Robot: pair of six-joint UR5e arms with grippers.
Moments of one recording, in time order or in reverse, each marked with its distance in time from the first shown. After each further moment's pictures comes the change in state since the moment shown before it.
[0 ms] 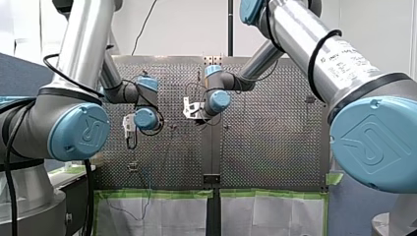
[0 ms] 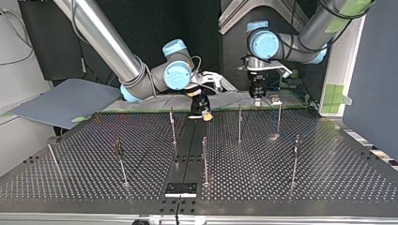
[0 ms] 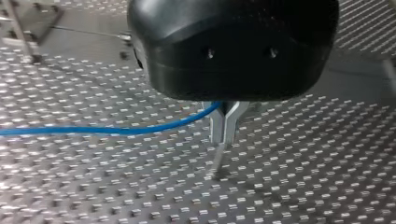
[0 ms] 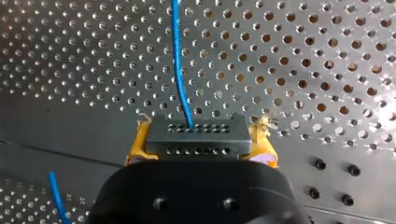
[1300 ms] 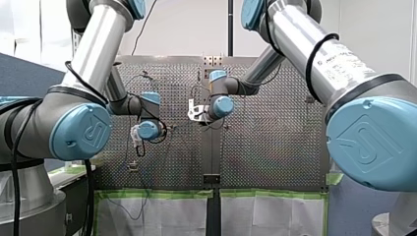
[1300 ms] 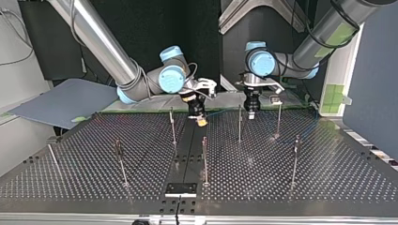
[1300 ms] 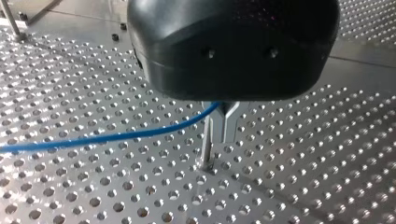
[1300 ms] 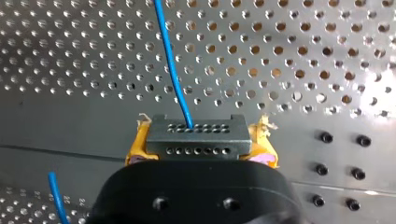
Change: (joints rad) left arm 0.036 -0.174 0.146 0.099 0.110 -0.087; right arm -0.040 0.023 0.004 -0.094 -0.012 0.039
